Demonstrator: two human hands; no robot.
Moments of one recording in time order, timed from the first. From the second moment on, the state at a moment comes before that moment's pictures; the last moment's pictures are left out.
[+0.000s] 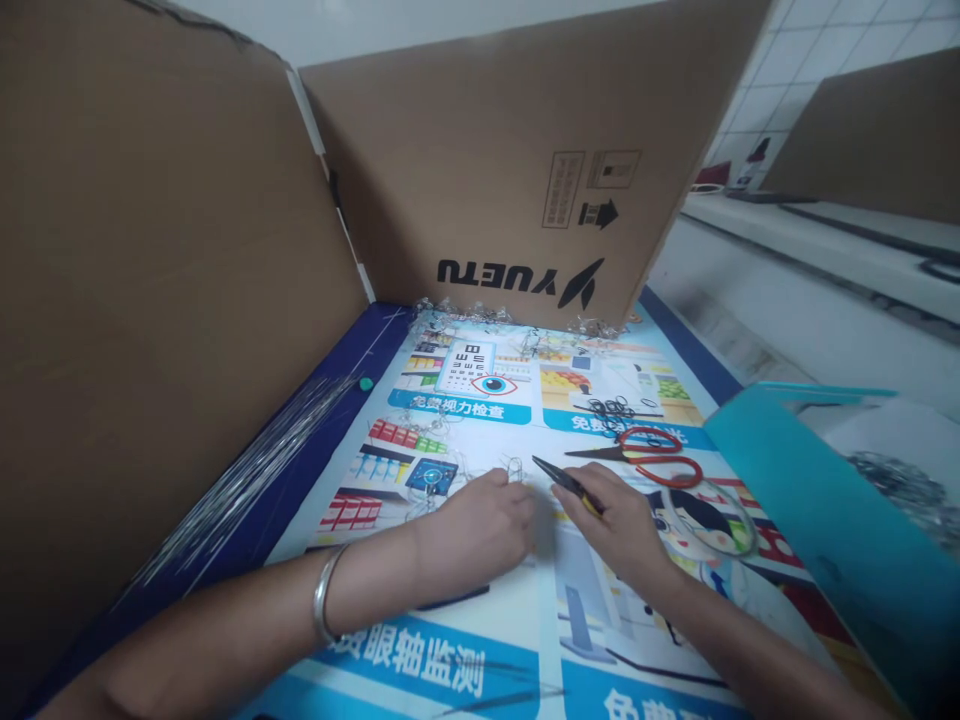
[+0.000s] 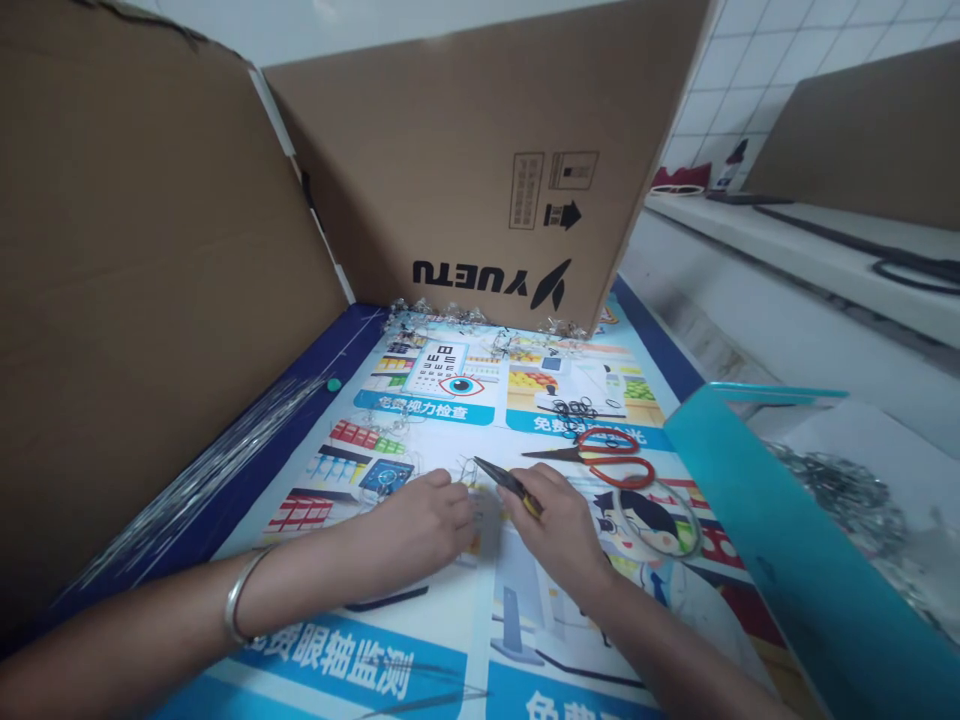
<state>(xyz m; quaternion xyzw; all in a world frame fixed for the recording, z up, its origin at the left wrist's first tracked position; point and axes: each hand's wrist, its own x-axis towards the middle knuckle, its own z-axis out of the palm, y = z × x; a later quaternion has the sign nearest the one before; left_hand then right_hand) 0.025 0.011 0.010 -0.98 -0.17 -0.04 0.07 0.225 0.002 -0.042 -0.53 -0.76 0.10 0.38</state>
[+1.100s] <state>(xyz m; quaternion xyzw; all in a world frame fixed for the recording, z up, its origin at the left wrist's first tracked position) 0.010 0.013 0.042 -0.98 -0.19 0.00 -0.08 0.206 -0.023 -0.017 -0.47 -0.70 0.42 0.33</state>
